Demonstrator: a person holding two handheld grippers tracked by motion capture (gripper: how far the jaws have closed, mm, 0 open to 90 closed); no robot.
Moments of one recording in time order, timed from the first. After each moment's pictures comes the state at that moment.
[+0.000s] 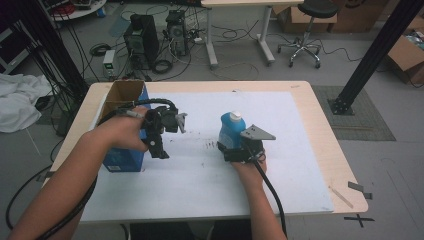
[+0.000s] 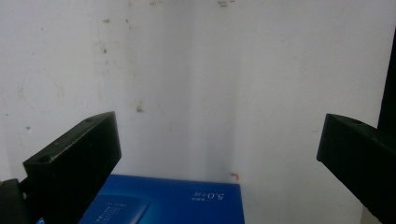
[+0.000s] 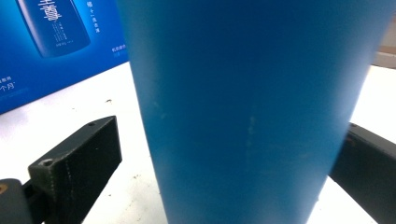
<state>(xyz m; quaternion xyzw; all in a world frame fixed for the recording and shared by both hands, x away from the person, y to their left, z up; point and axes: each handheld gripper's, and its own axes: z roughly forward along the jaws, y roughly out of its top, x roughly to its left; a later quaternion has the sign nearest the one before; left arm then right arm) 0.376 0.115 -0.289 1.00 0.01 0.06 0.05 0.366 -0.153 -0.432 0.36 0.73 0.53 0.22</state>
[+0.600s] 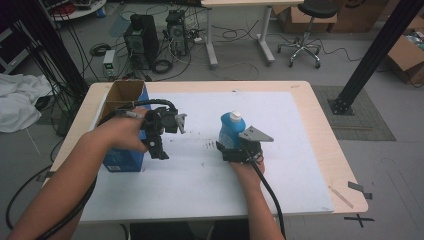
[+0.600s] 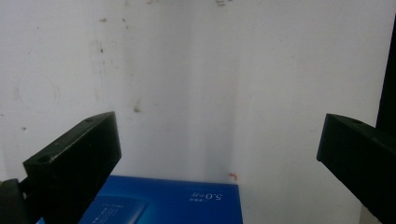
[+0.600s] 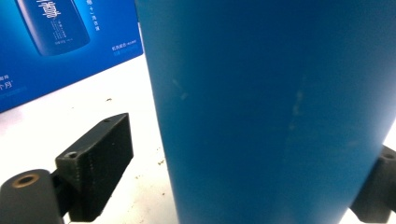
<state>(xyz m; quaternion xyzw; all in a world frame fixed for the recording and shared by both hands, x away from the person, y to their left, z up) 0.375 0.116 -0.291 1.00 0.01 0.05 0.05 0.366 -0.149 -0.437 0.36 0.73 0.54 0.23</state>
